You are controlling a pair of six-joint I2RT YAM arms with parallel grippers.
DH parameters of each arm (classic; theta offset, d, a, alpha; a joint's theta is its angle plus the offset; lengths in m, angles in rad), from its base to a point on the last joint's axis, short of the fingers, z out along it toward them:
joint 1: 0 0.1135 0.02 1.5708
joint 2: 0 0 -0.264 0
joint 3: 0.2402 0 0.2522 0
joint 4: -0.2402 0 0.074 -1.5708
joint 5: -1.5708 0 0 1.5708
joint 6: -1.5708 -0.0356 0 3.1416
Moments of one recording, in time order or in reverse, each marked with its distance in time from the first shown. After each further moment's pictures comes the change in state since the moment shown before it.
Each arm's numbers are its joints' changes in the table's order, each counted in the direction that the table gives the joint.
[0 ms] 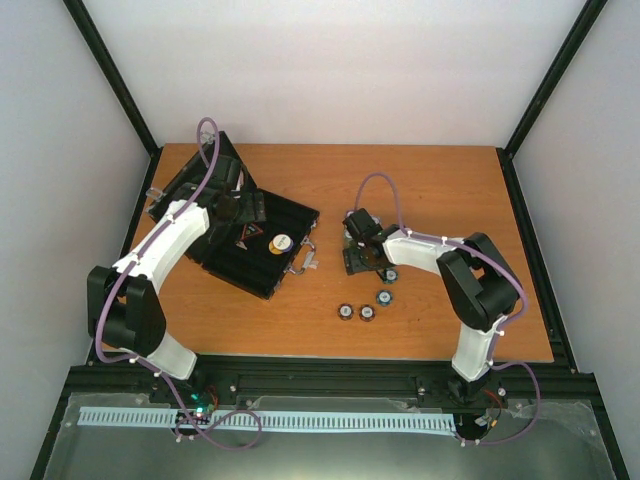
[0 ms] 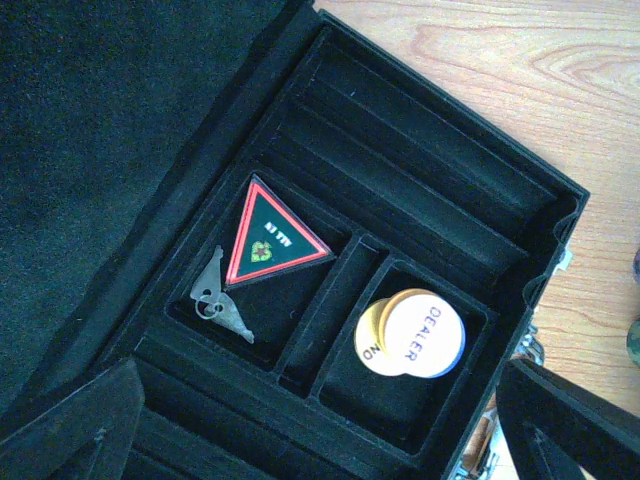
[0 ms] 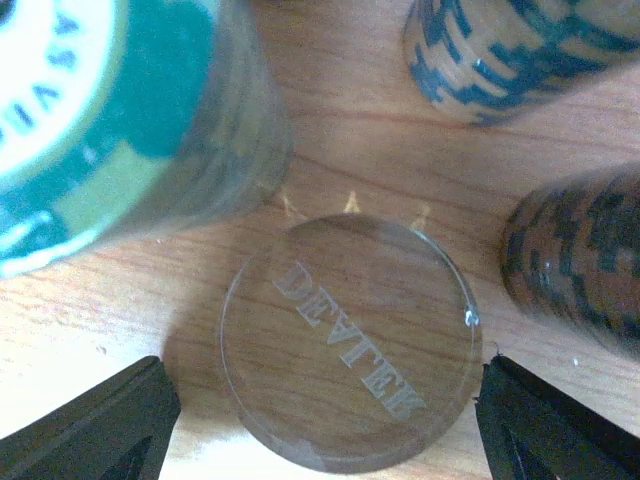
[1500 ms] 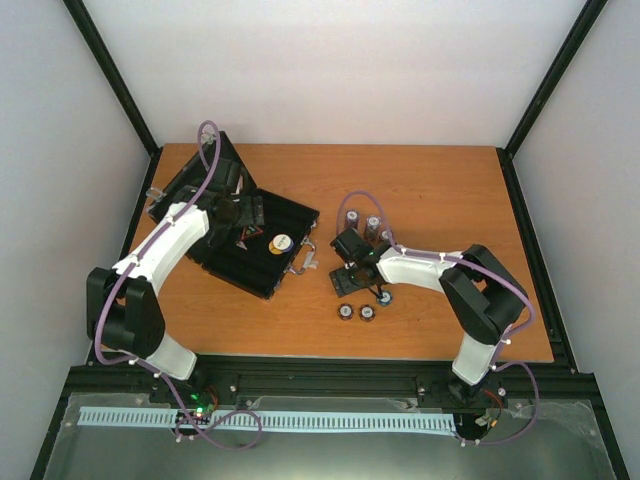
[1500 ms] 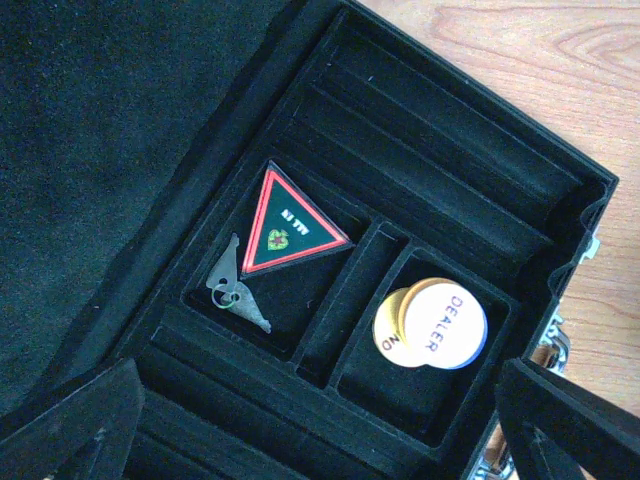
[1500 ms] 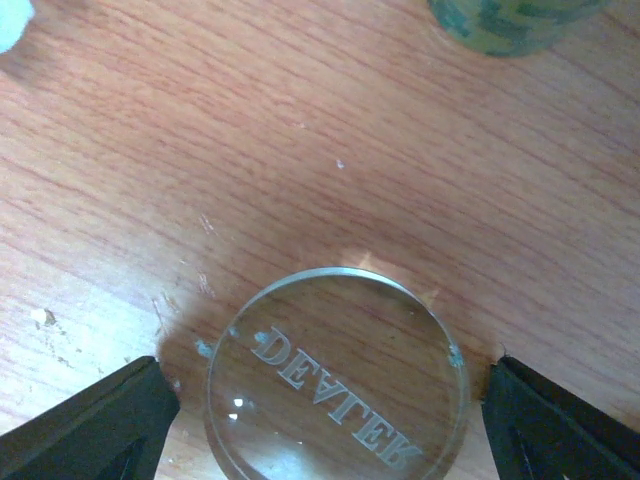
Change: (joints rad) left arm 0.000 0.010 -0.026 -0.003 0.021 -0.014; right arm 0.143 0.077 -0.102 0.032 0.048 0.055
